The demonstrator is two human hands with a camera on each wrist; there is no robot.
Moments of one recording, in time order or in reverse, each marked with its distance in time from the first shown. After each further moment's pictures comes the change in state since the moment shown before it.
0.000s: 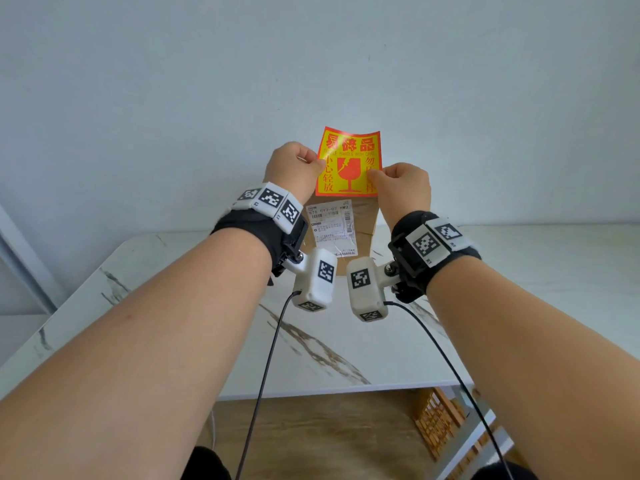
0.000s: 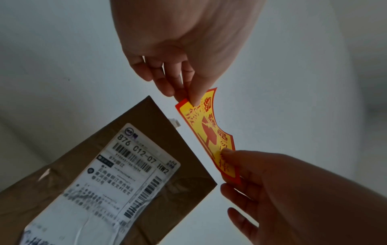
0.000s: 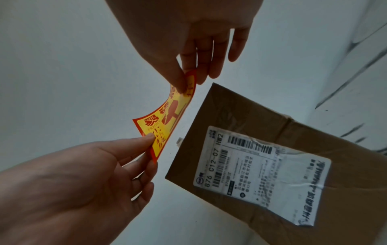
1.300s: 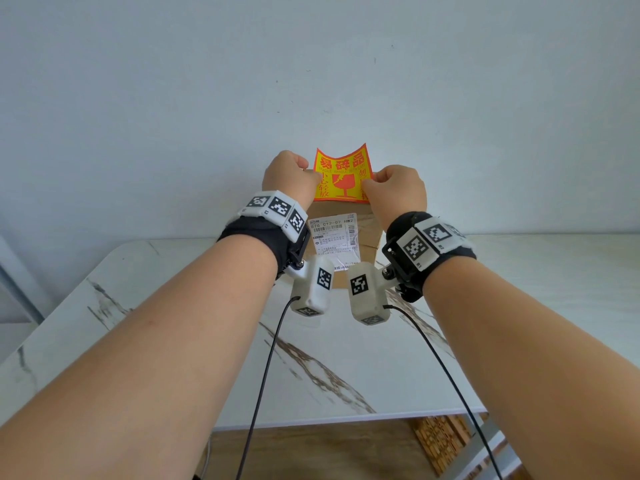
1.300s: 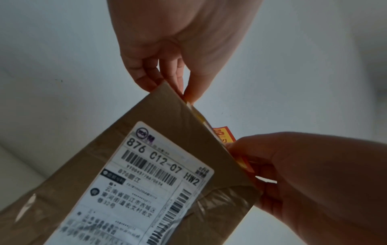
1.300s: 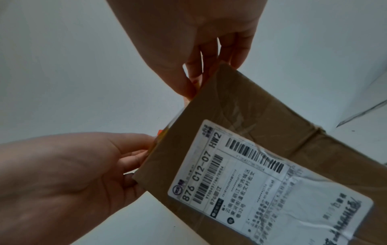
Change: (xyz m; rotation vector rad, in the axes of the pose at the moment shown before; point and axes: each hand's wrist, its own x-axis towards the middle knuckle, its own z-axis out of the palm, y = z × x) left_hand 0.027 -0.014 0.008 0.119 0.025 -0.083; right_hand 0.025 -0.004 0.022 -0.235 -0.073 -0.056
